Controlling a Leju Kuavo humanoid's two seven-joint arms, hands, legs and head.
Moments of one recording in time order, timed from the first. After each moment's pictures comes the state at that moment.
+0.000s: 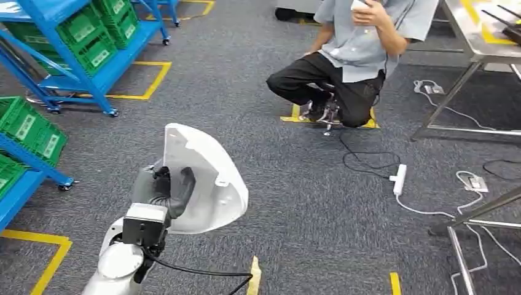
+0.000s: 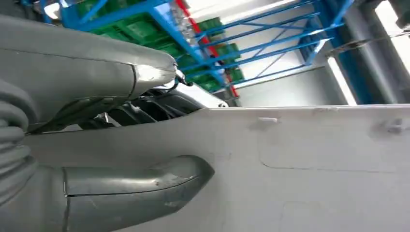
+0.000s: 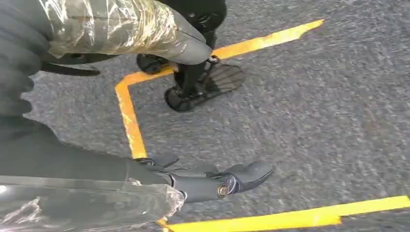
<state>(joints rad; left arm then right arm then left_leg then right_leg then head) 0.00 -0.21 -0.38 -1.72 -0.27 0.12 -0.40 -0.07 0.18 -1.32 -0.24 1.02 -0.12 -0.40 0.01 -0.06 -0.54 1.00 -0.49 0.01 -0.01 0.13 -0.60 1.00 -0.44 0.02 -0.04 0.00</state>
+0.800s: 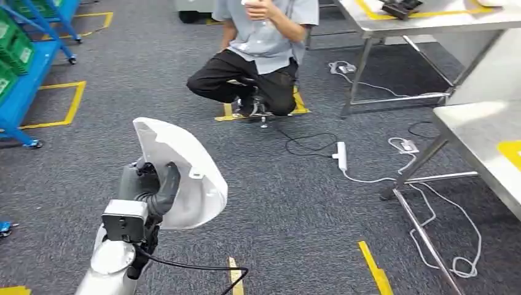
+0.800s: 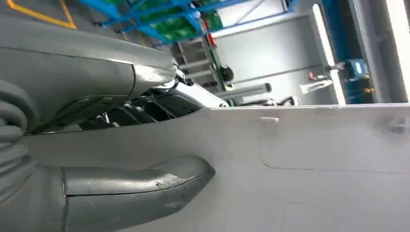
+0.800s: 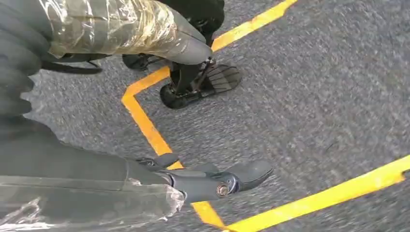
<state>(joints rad) -0.01 -0.21 -0.34 -1.72 -0.21 0.12 -0.45 -0.07 0.17 -1.32 -0.24 1.02 -0.11 -0.40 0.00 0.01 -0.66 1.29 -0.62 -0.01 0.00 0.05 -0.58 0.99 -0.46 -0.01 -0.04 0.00</state>
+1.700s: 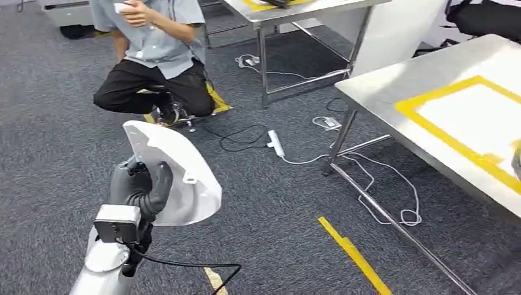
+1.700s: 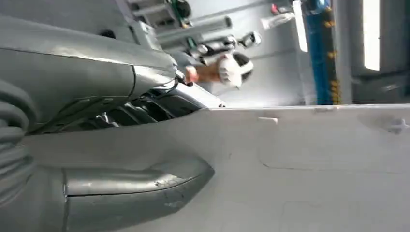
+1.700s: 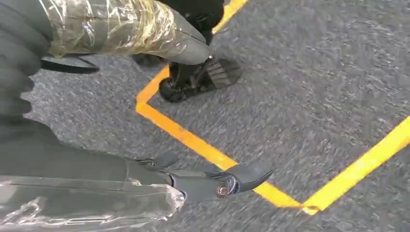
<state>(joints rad) -0.01 -0.21 -0.31 -1.73 -0.24 0.11 -0.50 -0.07 0.17 -1.32 -0.24 1.03 -0.11 -0.41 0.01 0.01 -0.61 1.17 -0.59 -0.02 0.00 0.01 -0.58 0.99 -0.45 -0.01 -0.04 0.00</state>
